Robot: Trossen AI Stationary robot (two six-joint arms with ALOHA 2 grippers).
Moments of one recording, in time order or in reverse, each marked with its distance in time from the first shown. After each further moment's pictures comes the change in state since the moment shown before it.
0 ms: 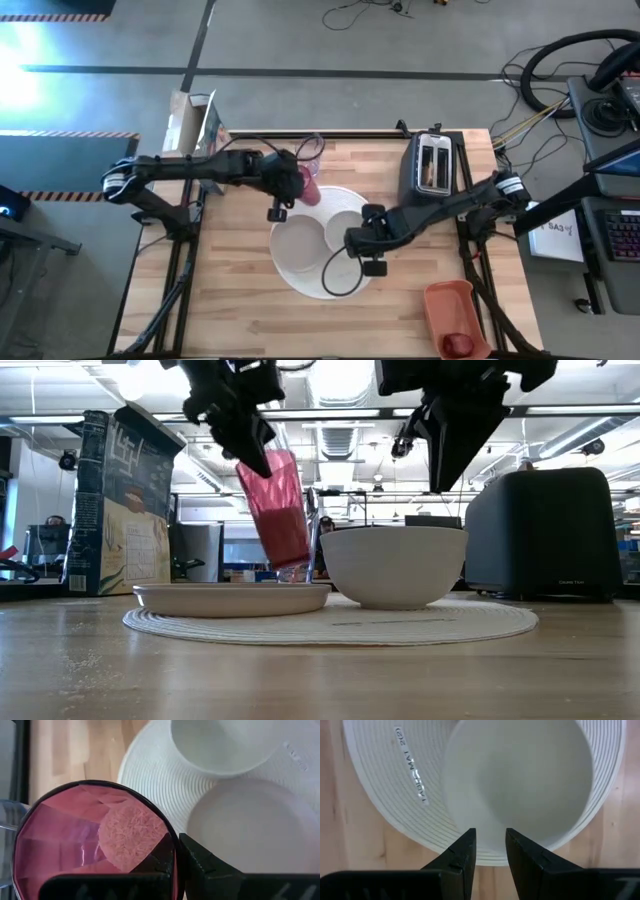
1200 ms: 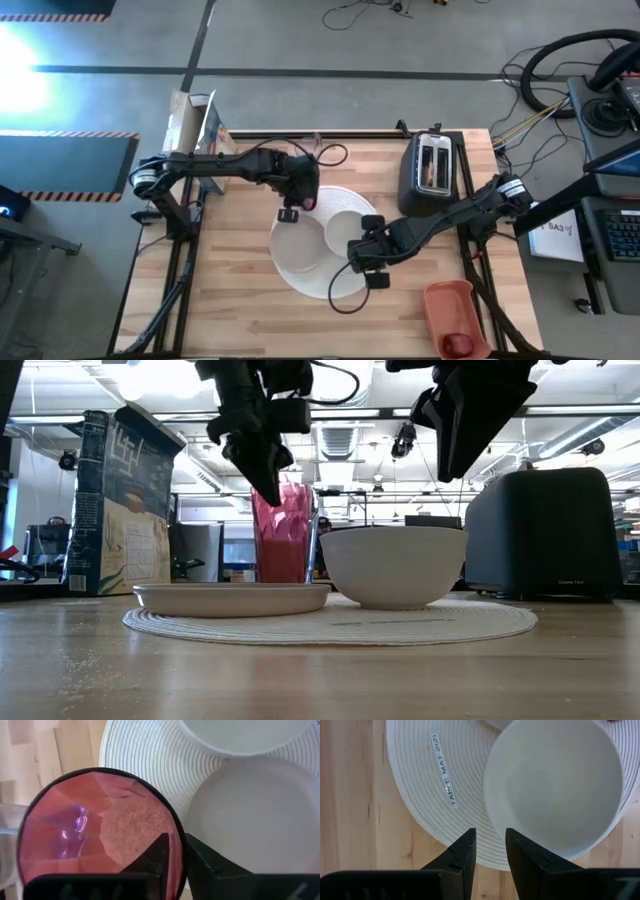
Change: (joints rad) left arm 0.000 0.227 0.187 -0.173 -0.002 -0.018; right arm 0.077 0.000 0.000 0.044 0.000 0.026
